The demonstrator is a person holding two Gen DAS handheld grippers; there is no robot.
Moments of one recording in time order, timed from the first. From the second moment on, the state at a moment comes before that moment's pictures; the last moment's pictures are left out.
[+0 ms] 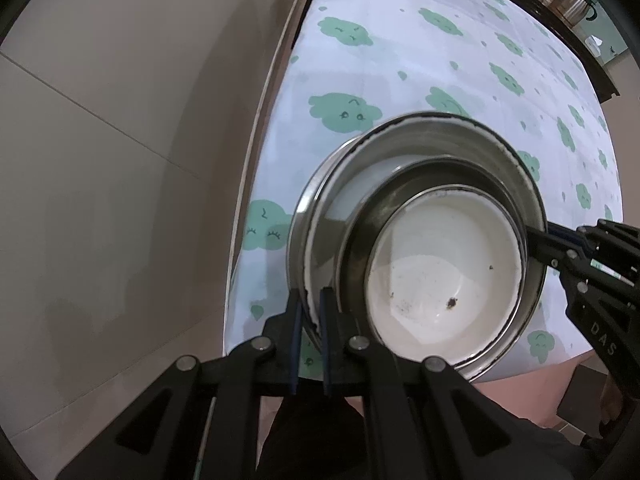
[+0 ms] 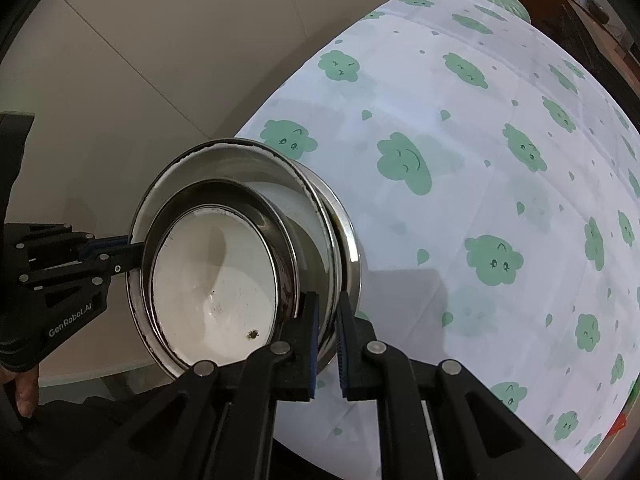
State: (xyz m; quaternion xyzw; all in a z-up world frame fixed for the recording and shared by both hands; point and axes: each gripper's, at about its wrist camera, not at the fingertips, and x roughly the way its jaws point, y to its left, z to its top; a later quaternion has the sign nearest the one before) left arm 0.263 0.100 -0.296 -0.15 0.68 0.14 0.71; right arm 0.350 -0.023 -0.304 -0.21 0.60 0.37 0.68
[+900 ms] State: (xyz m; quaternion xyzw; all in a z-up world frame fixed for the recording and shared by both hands) left arm 0.255 0.098 -0.257 -0.10 0.63 0.10 0.77; right arm 0.329 -0.029 -0.266 -0.17 0.57 0.34 0.73
